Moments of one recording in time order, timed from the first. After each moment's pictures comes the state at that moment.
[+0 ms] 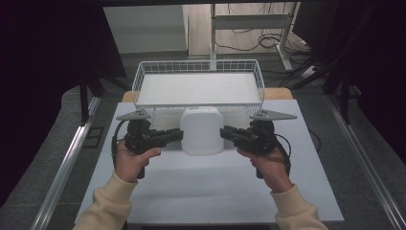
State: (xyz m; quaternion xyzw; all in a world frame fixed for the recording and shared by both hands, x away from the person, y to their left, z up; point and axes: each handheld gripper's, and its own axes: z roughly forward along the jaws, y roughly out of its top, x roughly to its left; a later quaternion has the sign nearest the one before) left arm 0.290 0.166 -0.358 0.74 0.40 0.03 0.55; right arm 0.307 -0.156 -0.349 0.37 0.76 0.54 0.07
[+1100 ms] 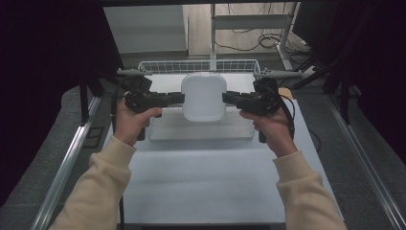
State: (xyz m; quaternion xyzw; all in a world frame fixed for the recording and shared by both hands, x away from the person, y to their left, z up) left arm 0.355 0.167 -0.290 0.74 0.39 0.05 0.54; right arm 0.365 -0.154 -0.284 0.36 0.75 0.54 0.09
